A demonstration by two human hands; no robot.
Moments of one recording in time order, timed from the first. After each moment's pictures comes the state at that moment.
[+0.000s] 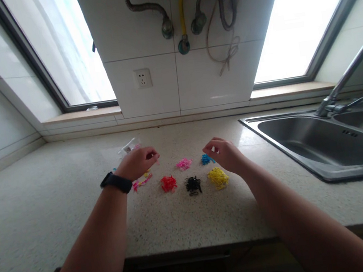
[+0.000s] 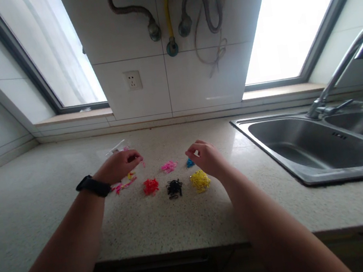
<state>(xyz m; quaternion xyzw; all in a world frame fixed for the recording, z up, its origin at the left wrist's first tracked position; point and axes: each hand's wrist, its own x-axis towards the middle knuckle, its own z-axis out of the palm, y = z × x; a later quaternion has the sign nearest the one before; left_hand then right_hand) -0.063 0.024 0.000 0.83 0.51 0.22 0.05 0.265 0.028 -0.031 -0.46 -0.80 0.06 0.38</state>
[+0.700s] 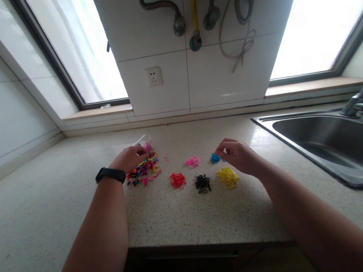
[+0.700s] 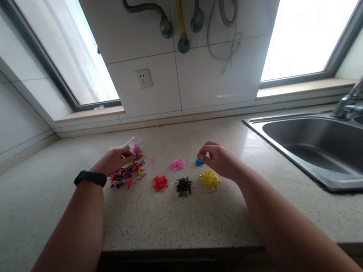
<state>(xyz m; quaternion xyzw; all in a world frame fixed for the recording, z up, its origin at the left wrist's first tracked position) -0.130 0.043 -0.012 0.77 0.60 0.19 0.08 0.273 0.023 -0.031 -0.42 -0.83 0.09 0.37</state>
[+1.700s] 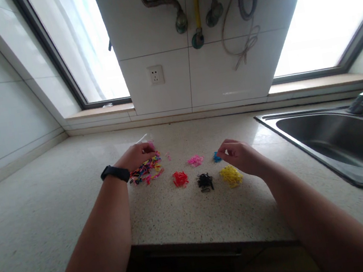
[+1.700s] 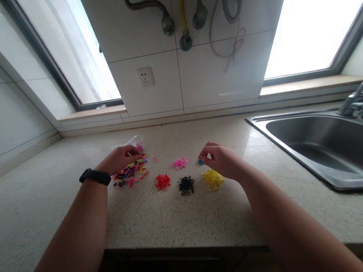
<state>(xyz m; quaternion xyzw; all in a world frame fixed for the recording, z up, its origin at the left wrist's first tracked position) -0.119 0.044 -0.012 0.79 0.54 0.25 0.15 0.271 0.019 -0.030 -0.40 -0.85 0.09 0.33</state>
